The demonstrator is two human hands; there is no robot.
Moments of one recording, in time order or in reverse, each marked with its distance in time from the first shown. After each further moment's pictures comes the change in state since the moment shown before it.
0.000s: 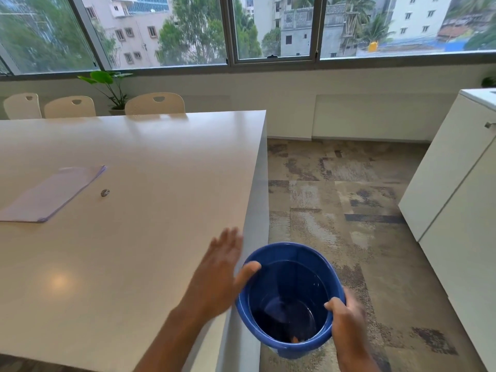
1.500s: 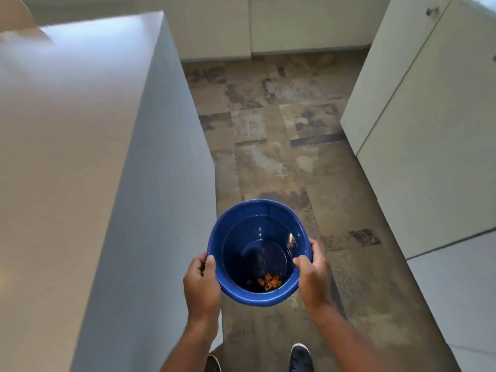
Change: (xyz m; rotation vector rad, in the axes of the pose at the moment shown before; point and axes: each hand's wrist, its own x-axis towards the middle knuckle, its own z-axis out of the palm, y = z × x) left_hand 0.047 0.122 0.204 -1.102 0.247 -0.739; right_hand 0.130 0.106 -0.077 0.106 0.074 0.015
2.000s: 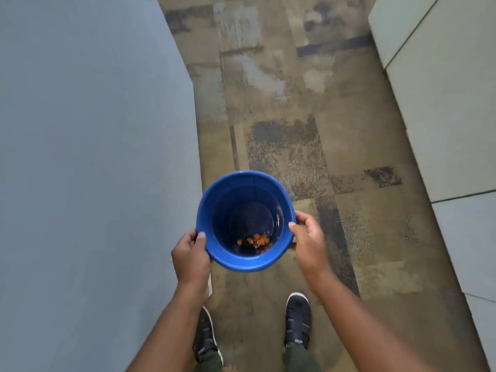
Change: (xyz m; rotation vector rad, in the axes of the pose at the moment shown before) left_hand 0.137 -0.226 0.077 0.065 0.026 -0.294; right_hand 0.137 0.240 0.034 -0.018 -0.058 0.290
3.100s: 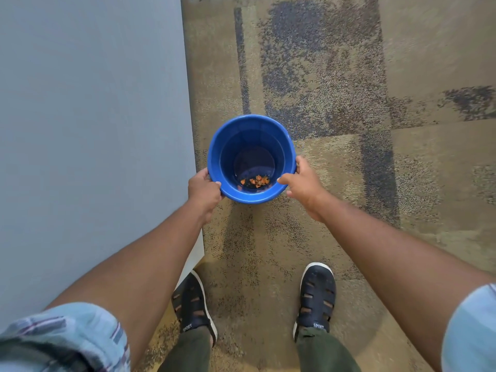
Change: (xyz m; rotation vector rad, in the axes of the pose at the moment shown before) left_hand 0.244 -0.231 0.094 0.136 -0.176 -0.232; right_hand 0.220 0.238 0.067 -0.305 -0.277 0.215
